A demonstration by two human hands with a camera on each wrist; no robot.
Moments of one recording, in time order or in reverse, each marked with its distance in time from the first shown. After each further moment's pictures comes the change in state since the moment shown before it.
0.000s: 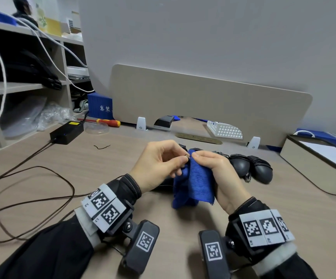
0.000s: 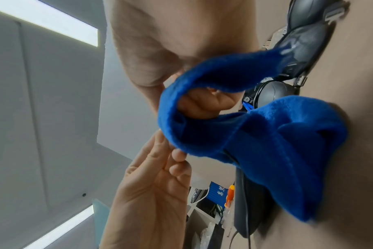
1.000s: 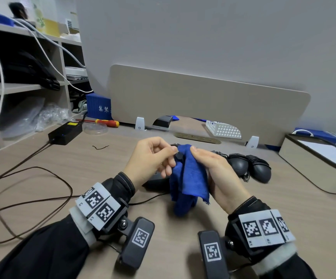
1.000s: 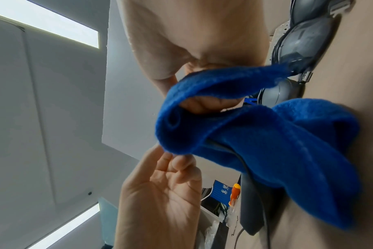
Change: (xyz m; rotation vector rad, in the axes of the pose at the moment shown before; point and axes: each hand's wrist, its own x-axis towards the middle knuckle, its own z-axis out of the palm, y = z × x) left_hand 0.004 0.011 -0.004 -0.086 0.149 -0.179; right_hand 0.003 0.006 -0.003 0.081 -0.008 -0.014
